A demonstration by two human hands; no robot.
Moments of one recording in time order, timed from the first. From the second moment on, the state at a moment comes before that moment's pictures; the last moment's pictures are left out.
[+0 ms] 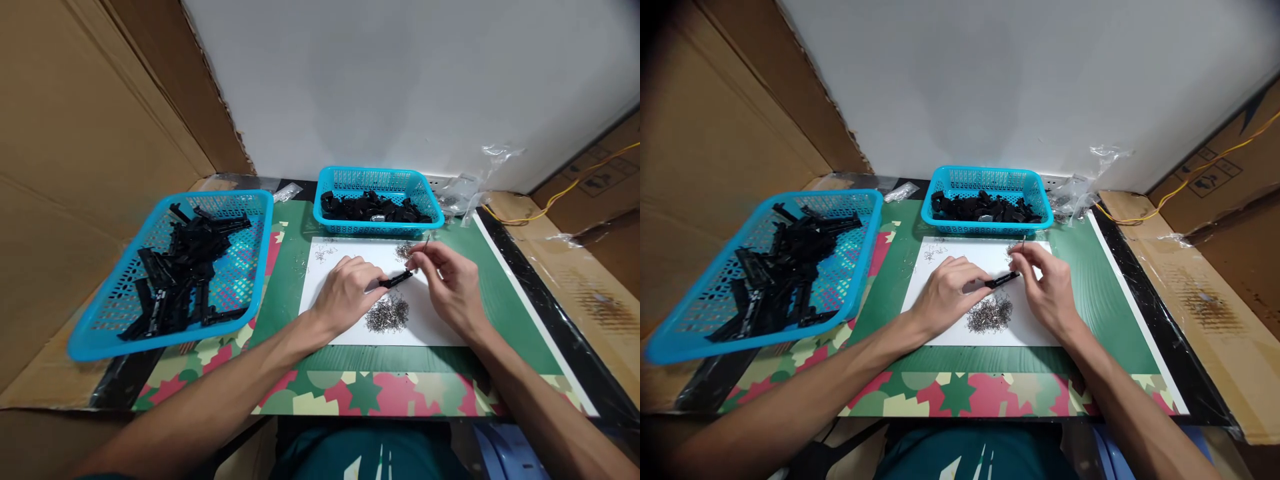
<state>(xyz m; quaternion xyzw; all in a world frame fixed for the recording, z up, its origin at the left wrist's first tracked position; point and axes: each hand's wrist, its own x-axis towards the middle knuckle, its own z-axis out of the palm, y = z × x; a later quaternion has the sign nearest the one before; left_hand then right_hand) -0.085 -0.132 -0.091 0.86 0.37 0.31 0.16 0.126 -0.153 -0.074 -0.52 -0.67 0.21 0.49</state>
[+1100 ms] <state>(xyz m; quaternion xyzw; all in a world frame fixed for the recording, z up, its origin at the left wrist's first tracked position) -0.083 -0.128 -0.077 0.67 0.39 0.43 0.46 0.143 -0.140 -0.078 -0.54 -0.68 0.37 0.33</state>
